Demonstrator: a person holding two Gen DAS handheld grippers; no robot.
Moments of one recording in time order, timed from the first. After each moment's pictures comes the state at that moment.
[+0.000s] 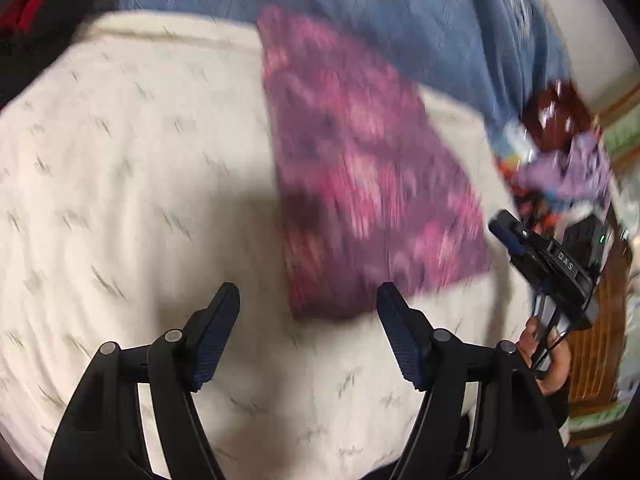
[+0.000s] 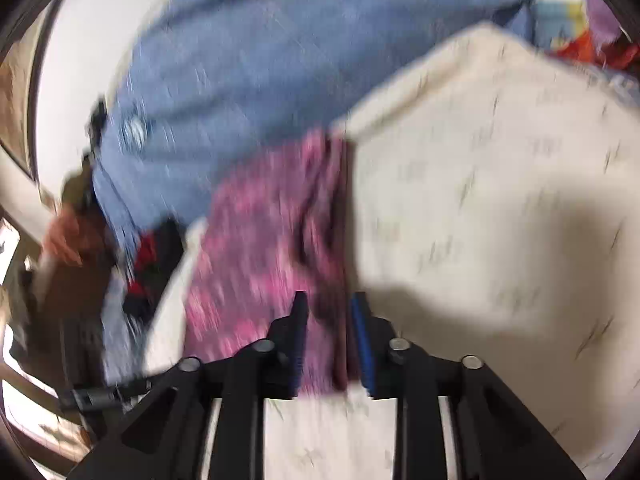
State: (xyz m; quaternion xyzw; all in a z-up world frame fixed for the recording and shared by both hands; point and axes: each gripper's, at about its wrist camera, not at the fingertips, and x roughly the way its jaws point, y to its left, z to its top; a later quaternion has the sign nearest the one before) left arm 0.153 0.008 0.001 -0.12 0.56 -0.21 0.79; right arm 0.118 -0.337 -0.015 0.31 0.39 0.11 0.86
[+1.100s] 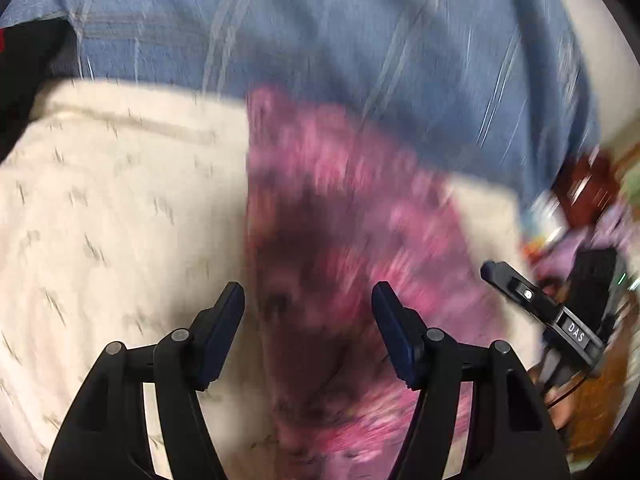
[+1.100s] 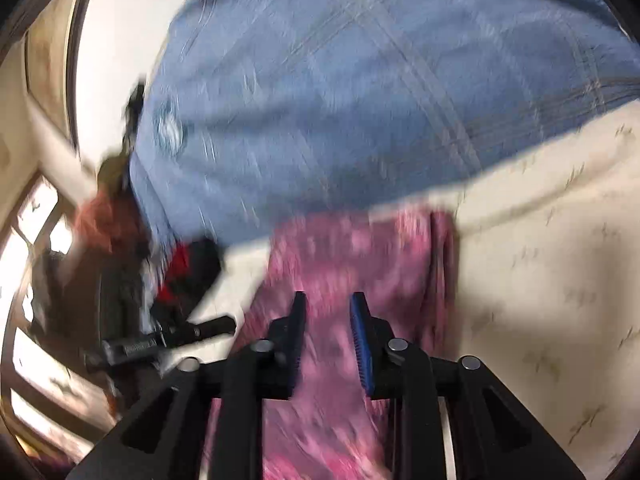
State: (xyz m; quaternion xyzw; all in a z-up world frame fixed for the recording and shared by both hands) left arm 0.249 -0.021 -0.016 -0.11 0.55 -0.17 0.81; right arm 0.240 -0.289 -0.013 0.23 0.41 0.23 0.85
